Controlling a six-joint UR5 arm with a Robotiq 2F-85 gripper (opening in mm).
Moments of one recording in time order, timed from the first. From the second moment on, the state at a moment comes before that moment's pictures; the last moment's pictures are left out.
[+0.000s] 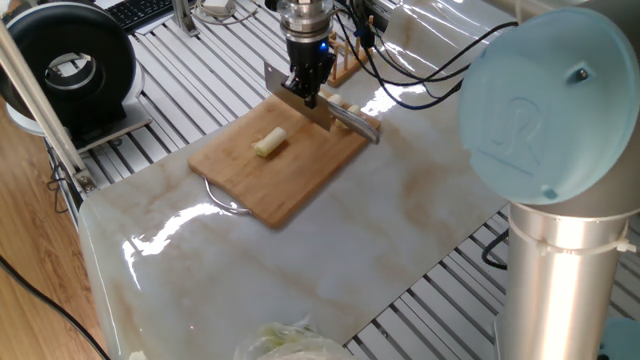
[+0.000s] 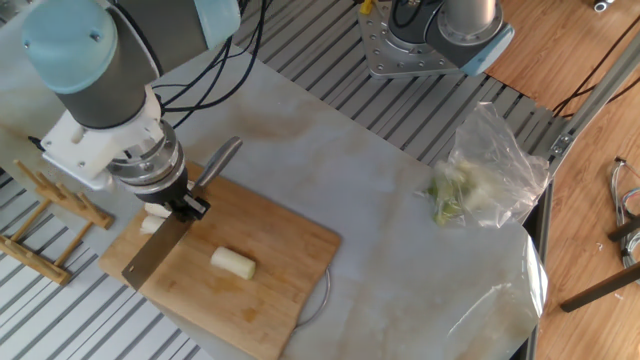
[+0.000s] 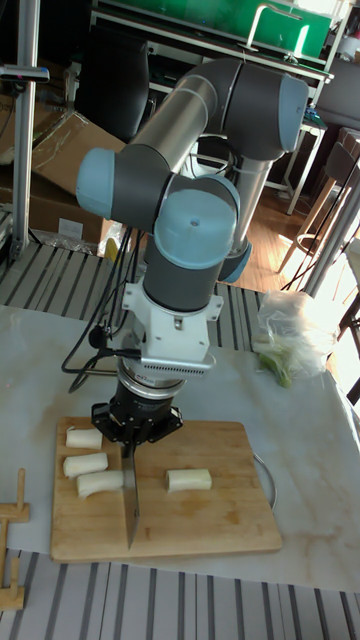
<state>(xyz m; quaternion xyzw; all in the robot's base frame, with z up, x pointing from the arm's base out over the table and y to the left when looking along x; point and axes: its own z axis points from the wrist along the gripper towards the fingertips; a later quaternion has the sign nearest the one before) 0.646 -0.036 0.065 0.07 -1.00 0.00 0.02</state>
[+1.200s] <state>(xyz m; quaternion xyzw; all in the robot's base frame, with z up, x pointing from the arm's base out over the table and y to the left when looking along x) 0.641 -0.049 0.065 0.08 -1.00 -0.01 0.02</state>
